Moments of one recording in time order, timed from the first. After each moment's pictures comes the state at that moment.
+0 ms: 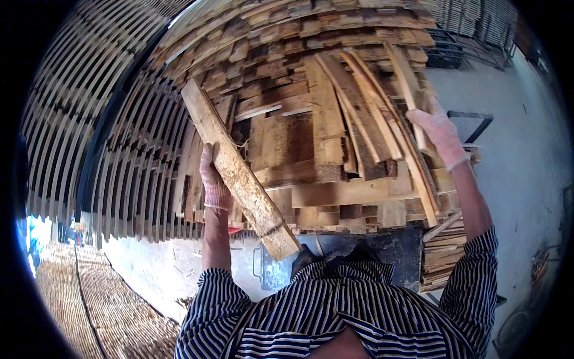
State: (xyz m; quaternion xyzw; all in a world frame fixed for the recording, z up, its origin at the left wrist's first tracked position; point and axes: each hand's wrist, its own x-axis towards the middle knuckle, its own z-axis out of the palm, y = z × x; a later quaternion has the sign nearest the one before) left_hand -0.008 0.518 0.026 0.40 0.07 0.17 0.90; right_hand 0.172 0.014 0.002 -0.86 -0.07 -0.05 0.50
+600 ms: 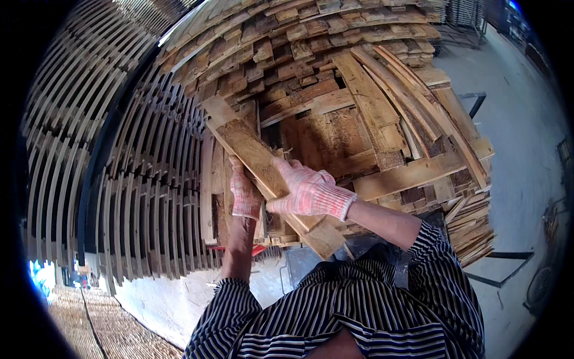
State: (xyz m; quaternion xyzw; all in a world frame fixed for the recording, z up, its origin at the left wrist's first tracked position) left_hand -0.015 0.634 -0.022 0.42 0.17 0.14 0.88; right_hand -0.019 0.423 0.062 -0.87 -0.29 0.19 0.34
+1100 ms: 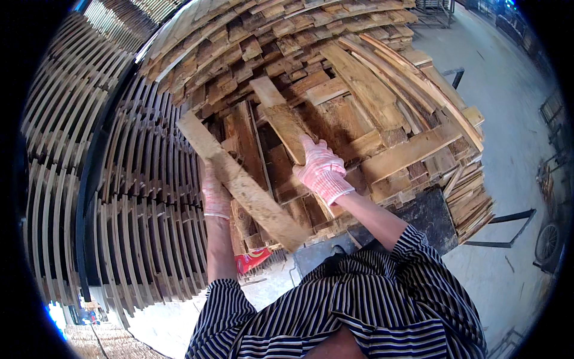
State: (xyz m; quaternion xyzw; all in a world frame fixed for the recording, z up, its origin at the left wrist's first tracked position) left_hand -0.010 0.779 -0.026 0.46 0.14 0.06 0.88; right_hand -0.019 0.483 0.016 -0.95 0.03 0.09 0.30
